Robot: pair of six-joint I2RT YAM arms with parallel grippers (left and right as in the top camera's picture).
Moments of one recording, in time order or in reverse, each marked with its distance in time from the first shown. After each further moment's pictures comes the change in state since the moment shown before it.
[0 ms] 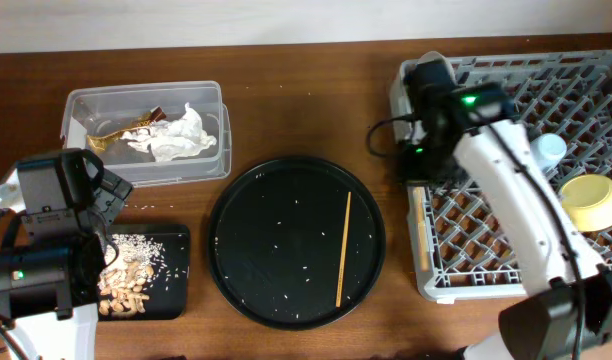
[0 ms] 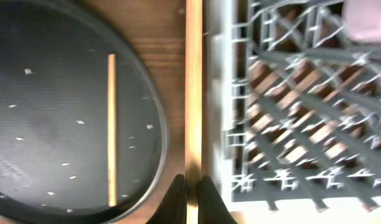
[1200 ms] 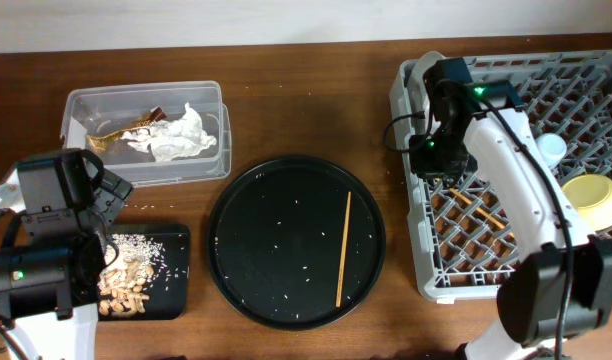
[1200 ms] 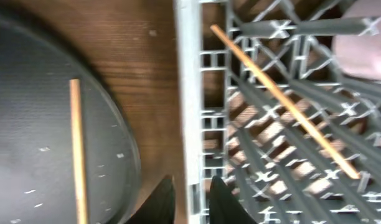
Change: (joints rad) left arm 0.000 0.000 0.000 0.000 0.000 0.000; right arm -0.097 0.080 -0.056 0.118 0.000 -0.109
